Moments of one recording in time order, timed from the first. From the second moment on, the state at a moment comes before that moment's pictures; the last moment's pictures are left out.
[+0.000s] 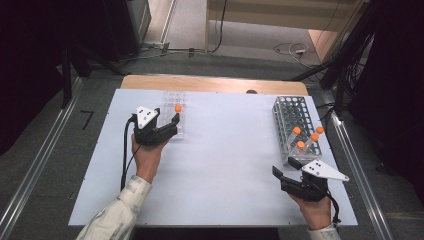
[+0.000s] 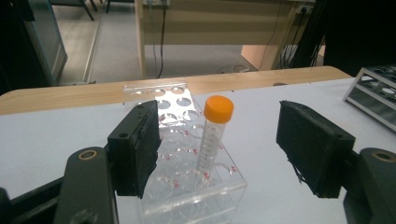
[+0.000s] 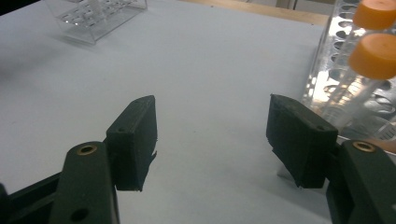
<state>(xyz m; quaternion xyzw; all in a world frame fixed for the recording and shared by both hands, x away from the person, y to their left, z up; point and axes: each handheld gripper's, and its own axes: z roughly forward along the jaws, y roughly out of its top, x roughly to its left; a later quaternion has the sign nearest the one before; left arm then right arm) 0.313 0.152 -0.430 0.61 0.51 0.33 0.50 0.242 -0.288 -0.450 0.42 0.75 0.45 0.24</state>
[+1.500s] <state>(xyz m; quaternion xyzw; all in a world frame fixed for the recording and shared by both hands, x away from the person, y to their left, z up) 0.258 0.158 -0.453 0.64 0.50 0.30 0.50 0.290 -0.316 -0.462 0.49 0.69 0.42 0.31</state>
